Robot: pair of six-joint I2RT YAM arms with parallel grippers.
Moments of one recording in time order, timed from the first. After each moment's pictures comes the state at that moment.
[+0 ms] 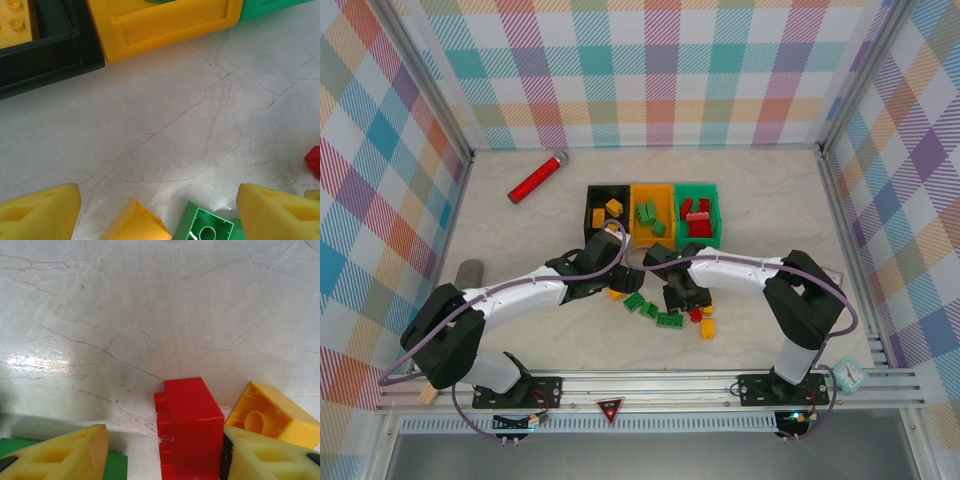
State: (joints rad) left arm -0.73 1.43 0.80 -0.24 -0.04 -0.36; right arm 0.89 1.73 1.08 -0.92 0.13 0.66
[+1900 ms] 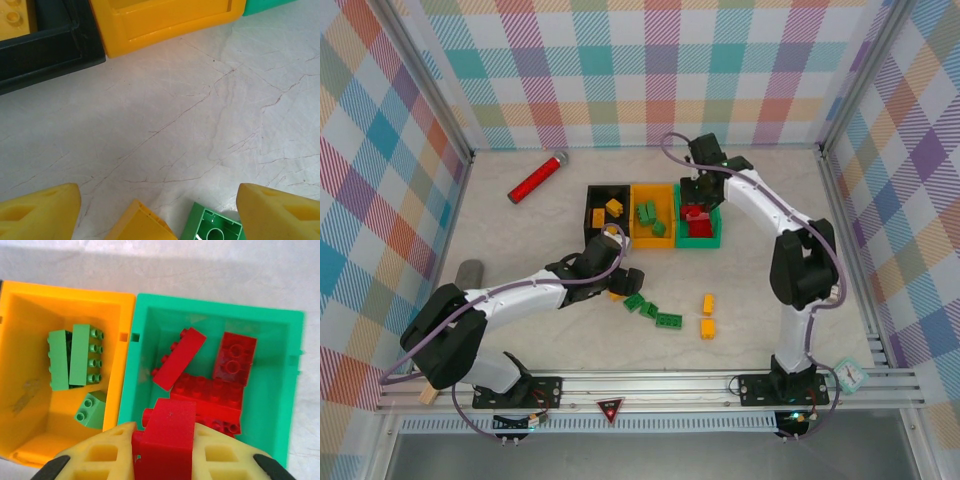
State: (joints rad) left arm -0.73 1.43 0.75 -0.17 -0.05 -0.35; right arm 0.42 1.96 1.71 -0.78 -0.01 0.25
